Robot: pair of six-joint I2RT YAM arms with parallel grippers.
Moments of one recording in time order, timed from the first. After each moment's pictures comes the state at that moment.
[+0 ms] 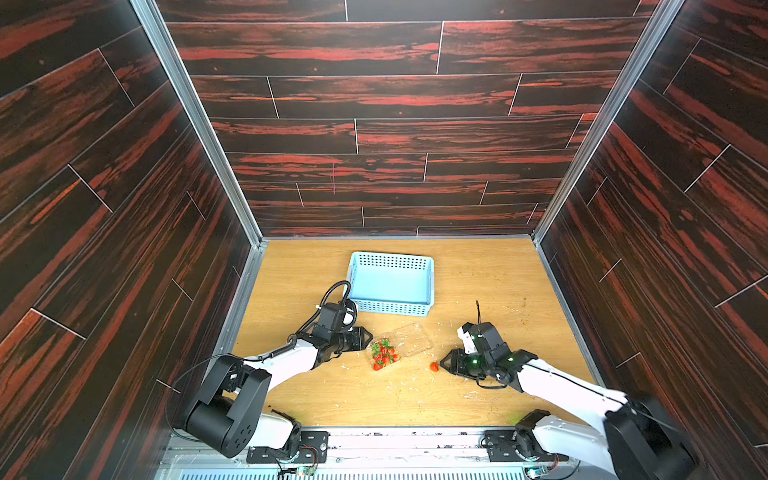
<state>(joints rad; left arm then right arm) -0.41 1.41 0.55 0.02 0.37 -0.51 0.56 1.19 0.41 -0.21 -0.32 0.73</state>
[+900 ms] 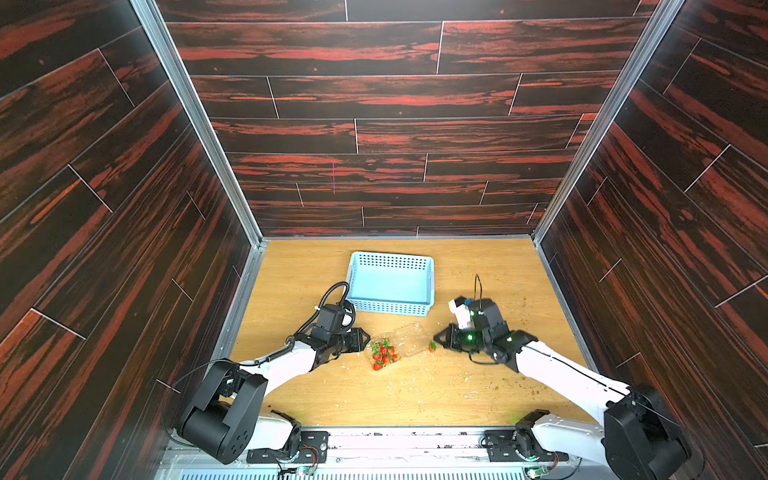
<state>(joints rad) -0.40 1.38 0.54 -0.01 0.34 -0.51 0.55 1.23 0.68 -0.23 -0.42 0.66</state>
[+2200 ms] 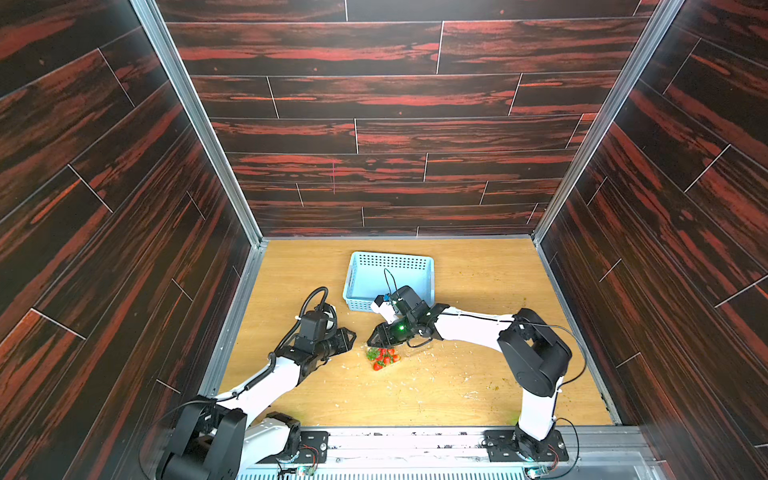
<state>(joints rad) -0.31 1.18 0.43 -0.01 0.31 -0.62 0.85 1.87 1.17 -0.20 -0.54 0.50</state>
